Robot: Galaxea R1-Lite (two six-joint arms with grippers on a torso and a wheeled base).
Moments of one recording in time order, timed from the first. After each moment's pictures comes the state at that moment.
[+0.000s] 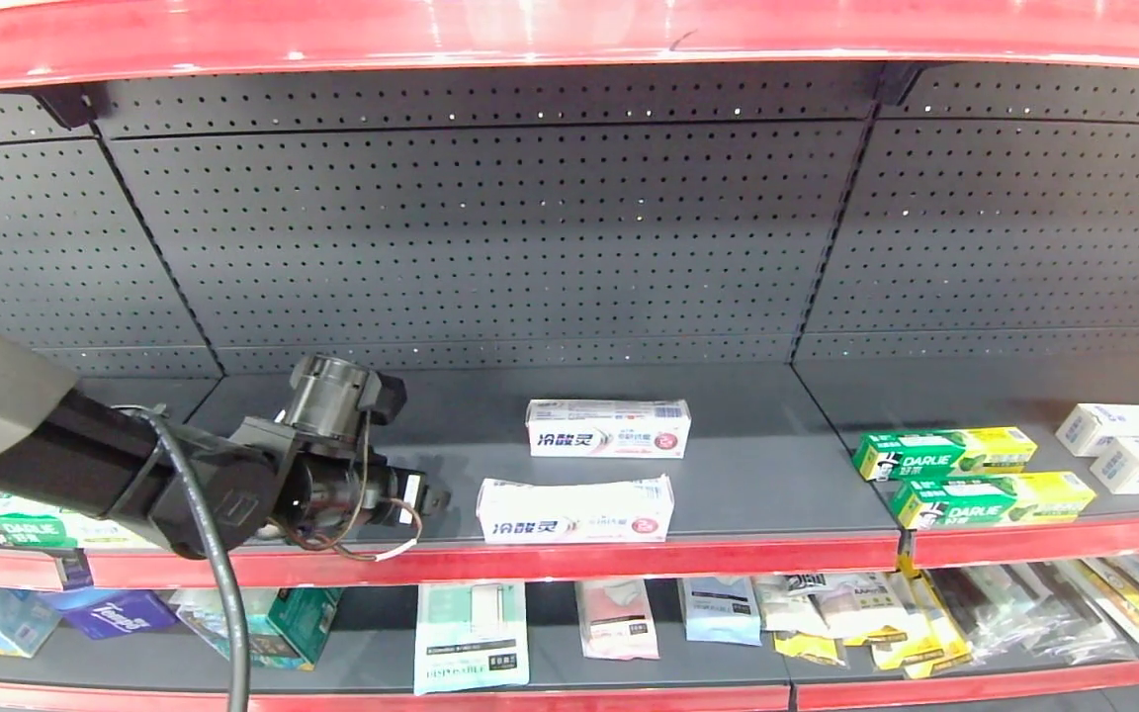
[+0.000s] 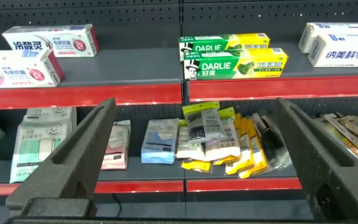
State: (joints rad) left arm -0.37 1.95 -0.86 -0.26 0.16 -0.12; right arm 0.00 0.00 0.00 0.00 -0.01 0.00
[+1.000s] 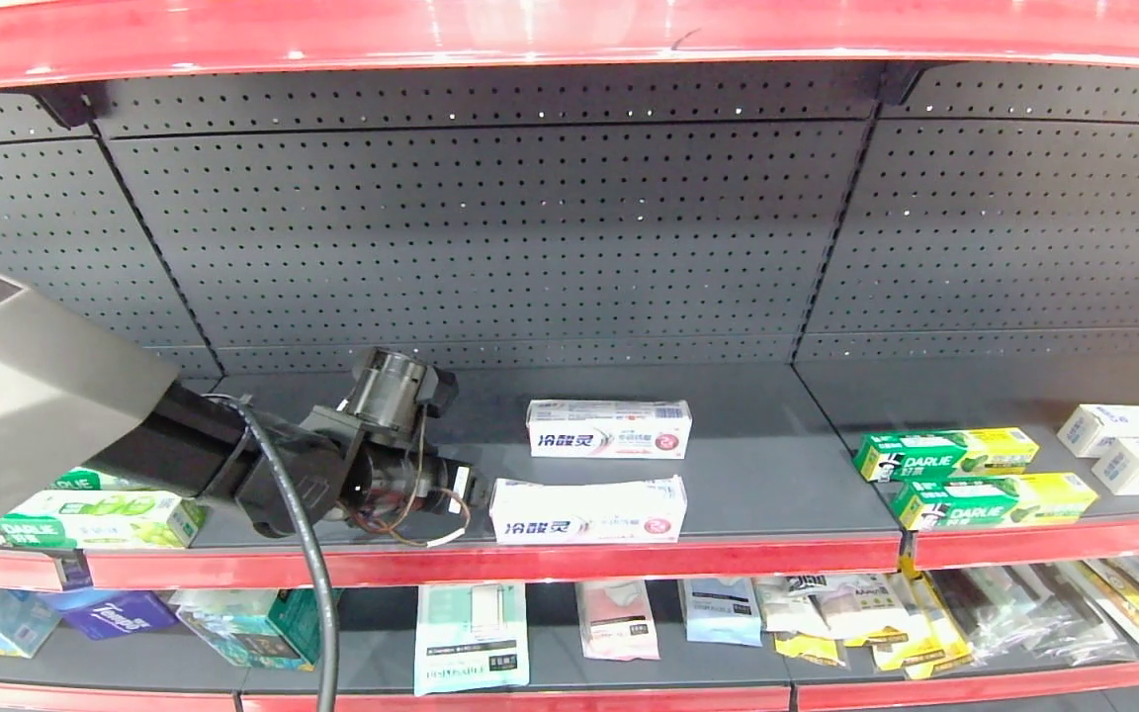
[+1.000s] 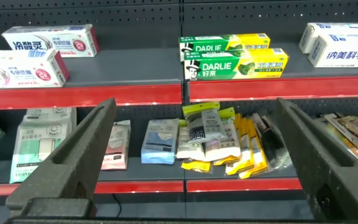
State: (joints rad) left arm -0.45 2.05 -0.98 -0.25 0.14 -0.12; right arm 0.00 0.00 0.00 0.00 -0.01 0.00
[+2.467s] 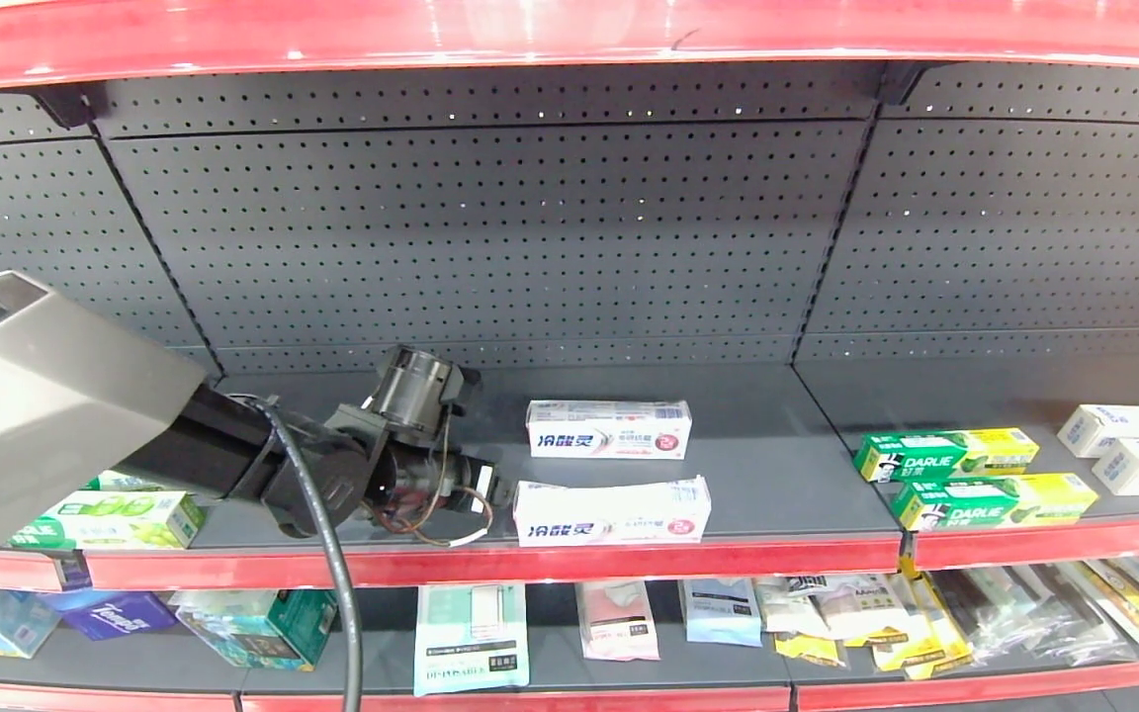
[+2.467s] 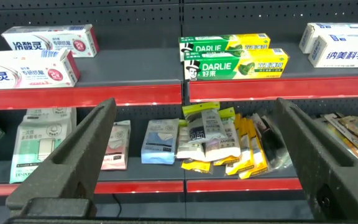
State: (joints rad) left arm -0.50 2.06 -1.02 -0.25 0.14 -0.11; right arm 0.00 0.00 0.00 0.00 -0.01 0.00
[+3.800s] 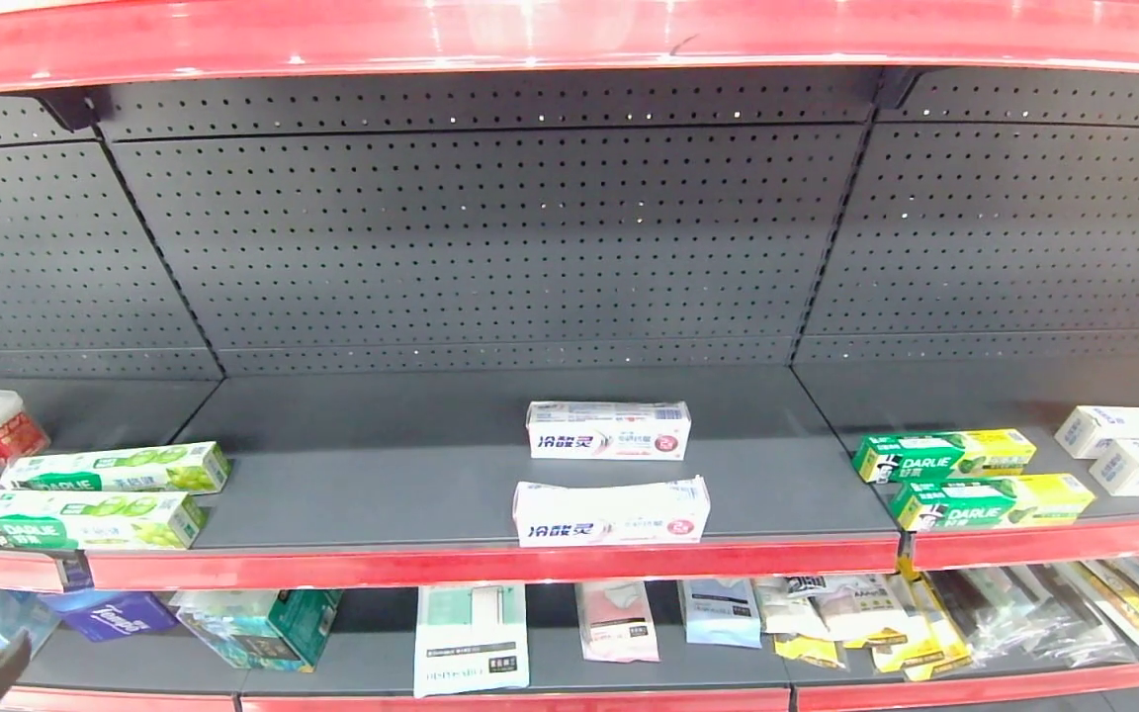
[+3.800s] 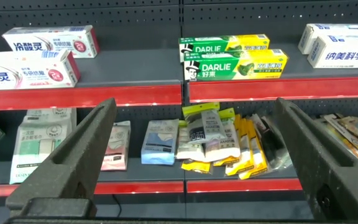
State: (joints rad) left arm 0.02 0.45 -0.41 0.14 -0.12 0.14; right arm 0.00 0.00 0.00 0.00 -0.01 0.00
